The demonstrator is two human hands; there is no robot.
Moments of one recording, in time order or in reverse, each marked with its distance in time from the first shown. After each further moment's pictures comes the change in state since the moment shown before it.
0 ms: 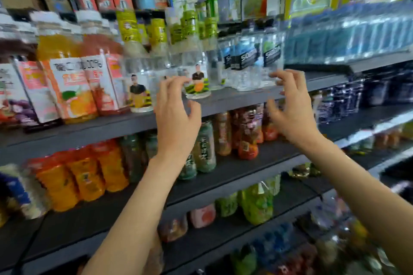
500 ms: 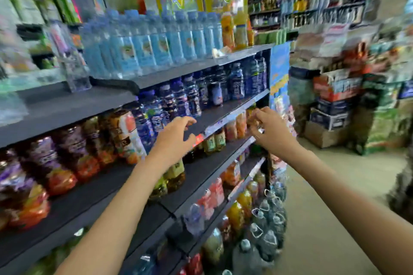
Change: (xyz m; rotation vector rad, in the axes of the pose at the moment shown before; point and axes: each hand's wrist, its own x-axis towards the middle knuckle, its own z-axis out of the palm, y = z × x) left_hand -0.062 0.264 0.414 -0.135 -0.935 0.077; right_hand -0.052 0.378 -0.323 -0.429 -0.239 0.415
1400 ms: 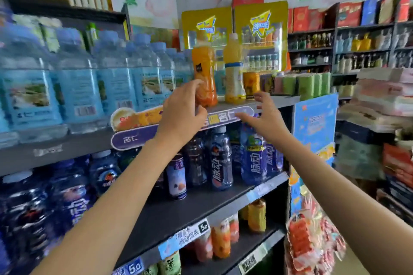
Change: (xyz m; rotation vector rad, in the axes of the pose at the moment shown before) left_hand 0.516 0.063 0.154 0.201 0.559 0.081; right_hand 0.482 0.326 0.042 0.484 0.028 -0.112
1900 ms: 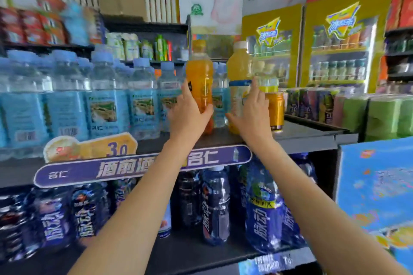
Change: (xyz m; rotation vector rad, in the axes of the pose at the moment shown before) left_hand 0.117 -0.006 0.109 0.225 0.173 -0.556; right_hand 0.156 0.051 0.035 -0.143 0.042 -0.306
